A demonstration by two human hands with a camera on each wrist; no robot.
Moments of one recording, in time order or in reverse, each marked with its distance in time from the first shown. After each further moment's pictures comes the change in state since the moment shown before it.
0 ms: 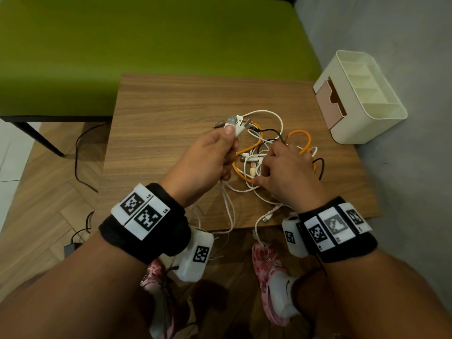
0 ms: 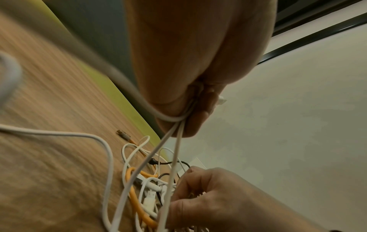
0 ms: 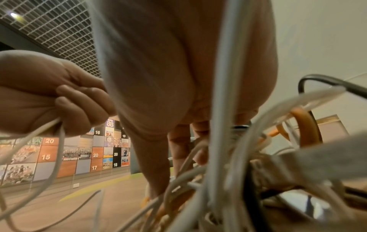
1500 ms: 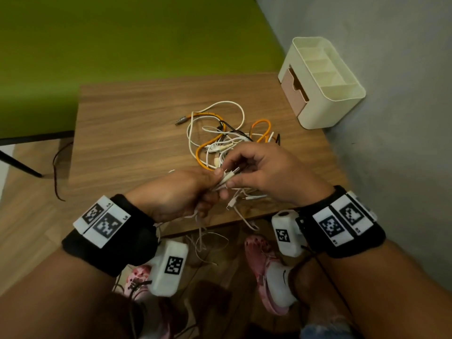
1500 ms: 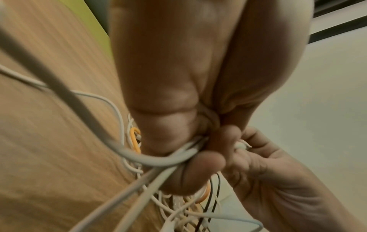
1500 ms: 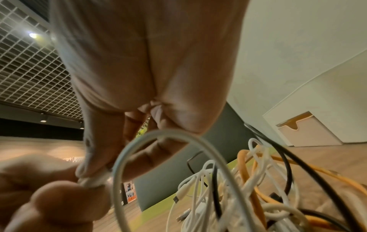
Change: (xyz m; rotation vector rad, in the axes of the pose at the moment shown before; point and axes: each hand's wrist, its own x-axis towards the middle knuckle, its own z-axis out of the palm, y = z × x) left_hand -0.007 -0.017 0.018 0.044 -0.389 -0.423; right_hand -0.036 0.034 -0.020 0.980 -0.033 -0.347
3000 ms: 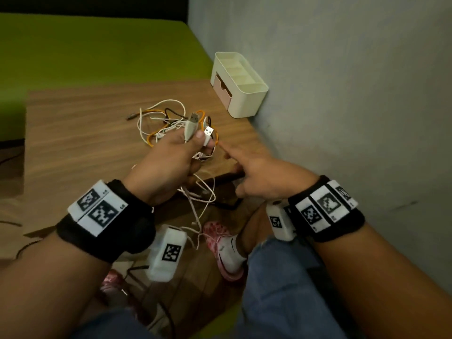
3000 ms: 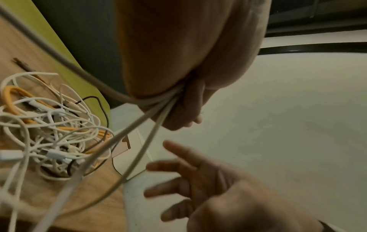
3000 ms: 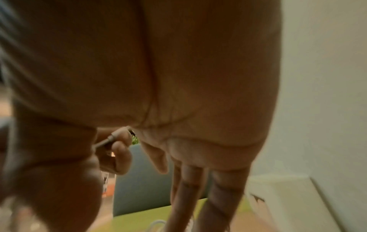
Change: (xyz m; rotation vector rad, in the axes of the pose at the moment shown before) left_hand -0.067 0.015 0.124 0.002 0.226 0.374; right_hand -0.149 -0.067 -0.016 -0.510 -0.109 0.478
